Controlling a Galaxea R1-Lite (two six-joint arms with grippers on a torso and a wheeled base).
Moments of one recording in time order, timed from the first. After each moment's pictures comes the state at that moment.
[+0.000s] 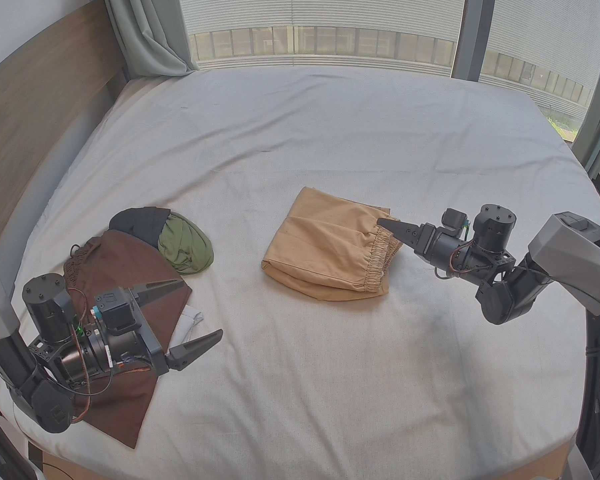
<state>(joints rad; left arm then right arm) -0.20 1.89 -0.21 -1.55 -0.64 0.23 0.21 2.36 -1.12 -1.23 0.62 0.68</state>
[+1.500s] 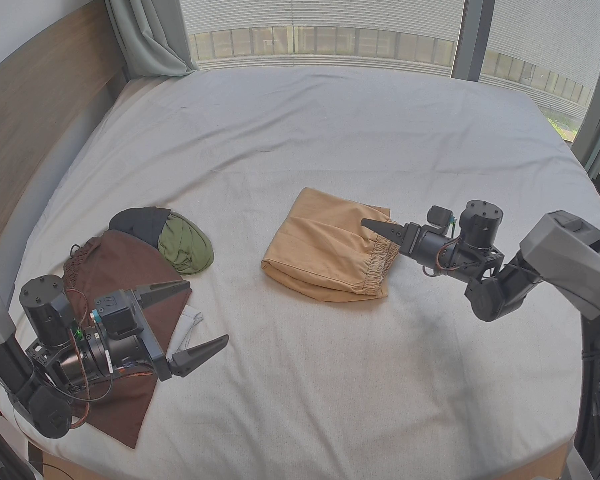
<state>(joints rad) -0.23 1.86 -0.19 -1.55 -0.64 0.23 0.26 2.38 -1.19 -1.17 0.61 0.63</state>
